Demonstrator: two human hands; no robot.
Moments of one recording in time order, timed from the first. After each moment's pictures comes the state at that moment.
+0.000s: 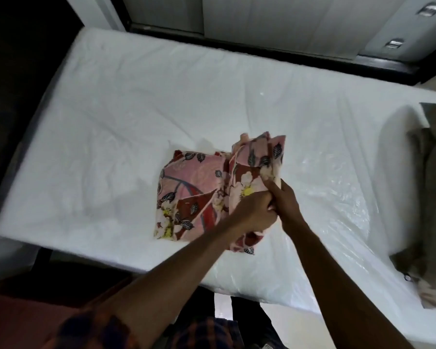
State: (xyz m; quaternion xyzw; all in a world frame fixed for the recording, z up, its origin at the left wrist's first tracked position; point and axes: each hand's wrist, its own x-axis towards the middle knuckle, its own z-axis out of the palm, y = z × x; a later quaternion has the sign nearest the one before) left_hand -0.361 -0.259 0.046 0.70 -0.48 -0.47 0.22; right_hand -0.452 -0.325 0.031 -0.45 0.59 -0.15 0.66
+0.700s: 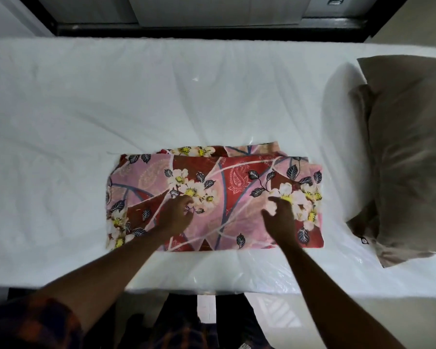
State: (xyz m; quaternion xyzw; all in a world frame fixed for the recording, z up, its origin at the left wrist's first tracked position) left_hand -0.347 -0.237 -0.080 0.78 -0.48 -0.38 0.11; right_hand -0.637 -0.325 -0.075 -0.61 0.69 -0.03 0.38
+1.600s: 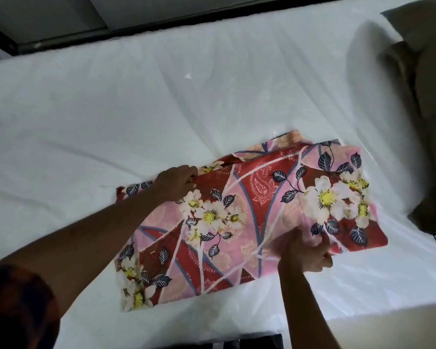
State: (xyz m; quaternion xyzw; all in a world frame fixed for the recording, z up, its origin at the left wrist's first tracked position) left_hand -0.211 -0.384 -0.165 0.62 -0.71 -0.33 -0.06; right_hand -0.554 -0.283 -0.173 -0.10 0.93 -0.28 0.22
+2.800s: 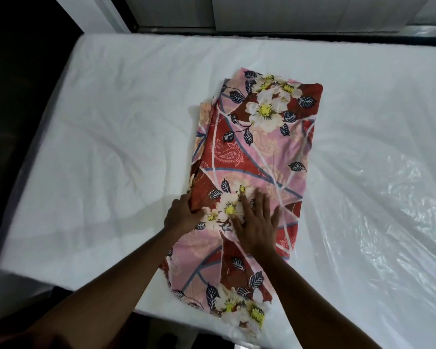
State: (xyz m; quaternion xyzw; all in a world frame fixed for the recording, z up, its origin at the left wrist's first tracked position) left_hand -0.148 -0.206 -0.135 0.88 -0.28 -0.37 0.07; right_hand -0.357 -0.274 -0.195 -0.84 0.49 0.06 0.23
